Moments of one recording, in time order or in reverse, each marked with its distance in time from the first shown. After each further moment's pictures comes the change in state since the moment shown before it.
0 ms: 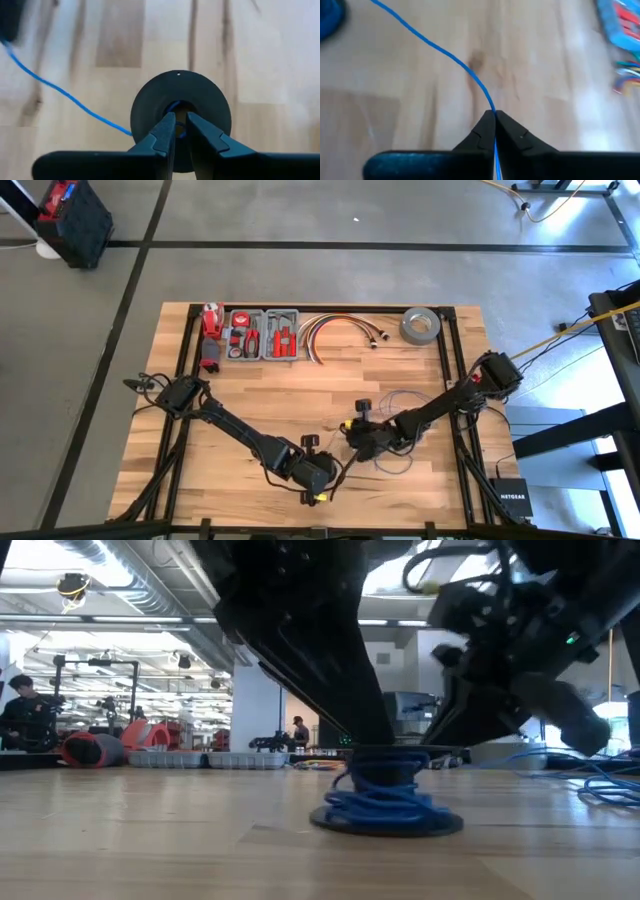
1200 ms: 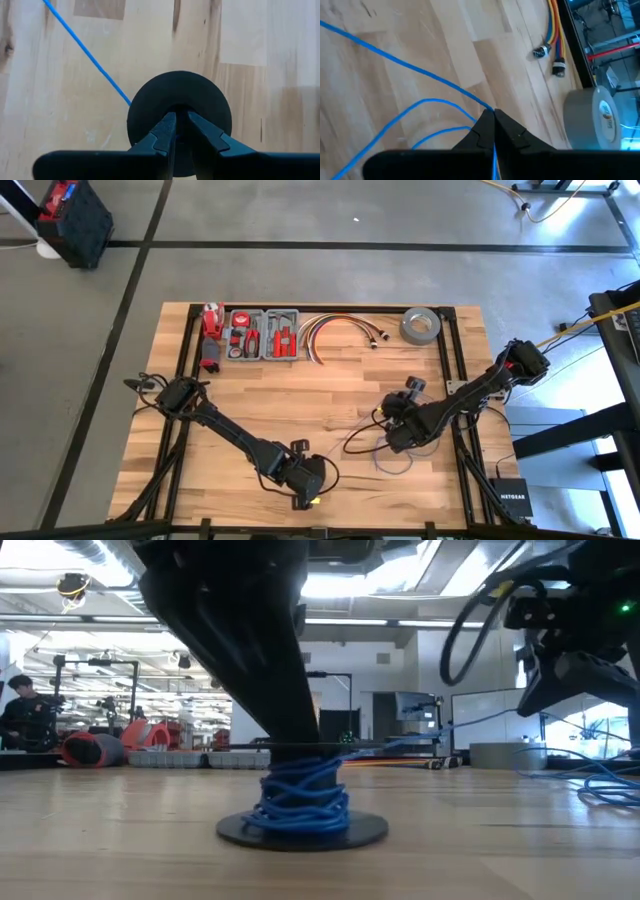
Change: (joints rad) left arm -0.047 -0.004 0.002 -0.130 0.090 -0.147; right arm 0.056 -0.259 -0.001 -0.986 0.211 0.770
